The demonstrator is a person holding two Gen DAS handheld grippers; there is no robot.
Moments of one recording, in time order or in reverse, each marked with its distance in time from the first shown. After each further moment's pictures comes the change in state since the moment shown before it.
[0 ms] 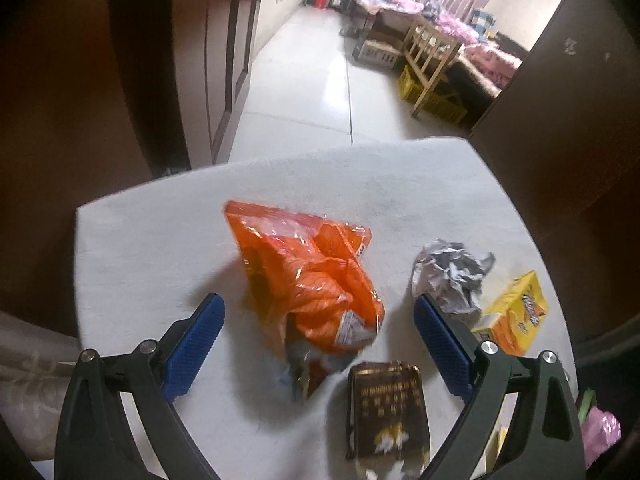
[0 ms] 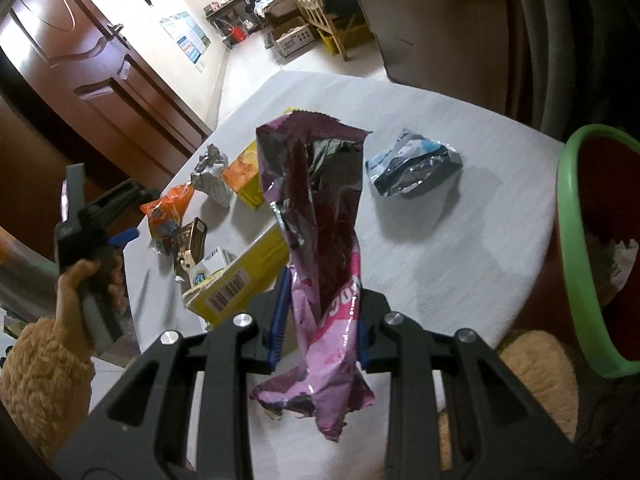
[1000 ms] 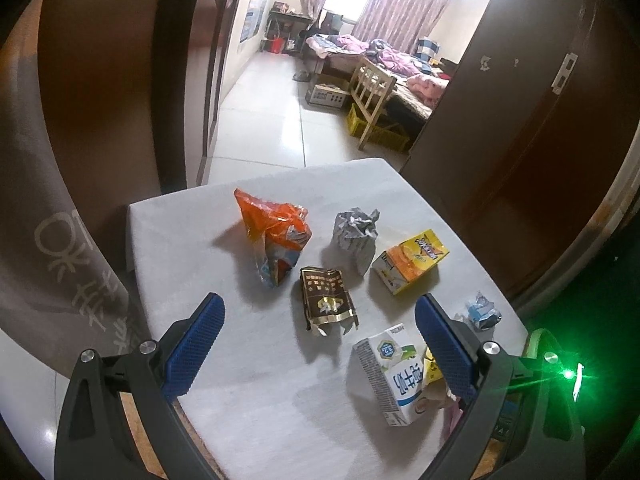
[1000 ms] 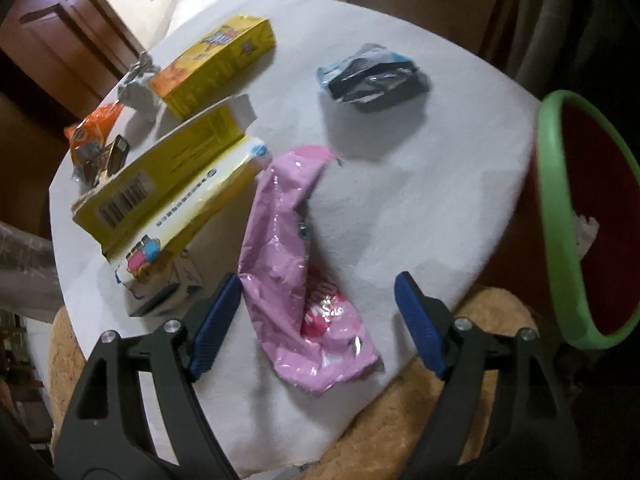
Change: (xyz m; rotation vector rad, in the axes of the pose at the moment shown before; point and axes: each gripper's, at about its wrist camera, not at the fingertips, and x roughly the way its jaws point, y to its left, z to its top) left arm -0.166 0.000 -0.099 0.102 -0.185 -0.130; right arm 0.041 0.002 -0.025 -0.076 0.235 -0.269
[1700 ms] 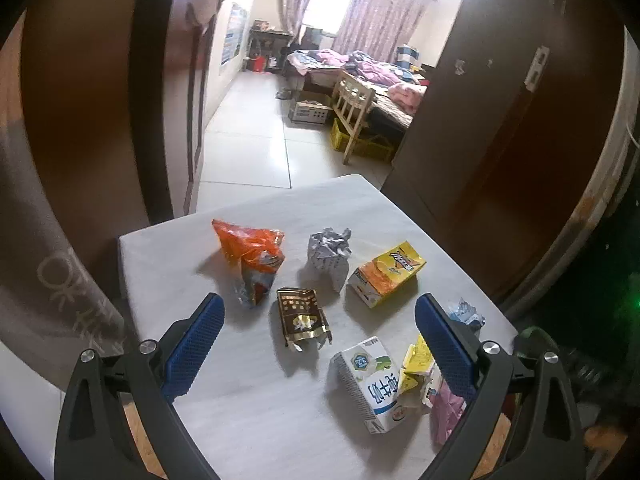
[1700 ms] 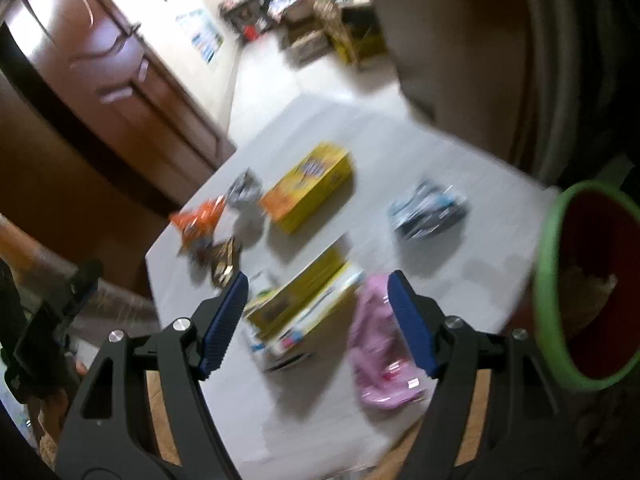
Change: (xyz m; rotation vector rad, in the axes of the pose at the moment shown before) left arm -0.023 -0.029 0.008 0.065 -0.064 -0.026; right arm -0.097 0.013 0.039 0.017 -0.212 0.280
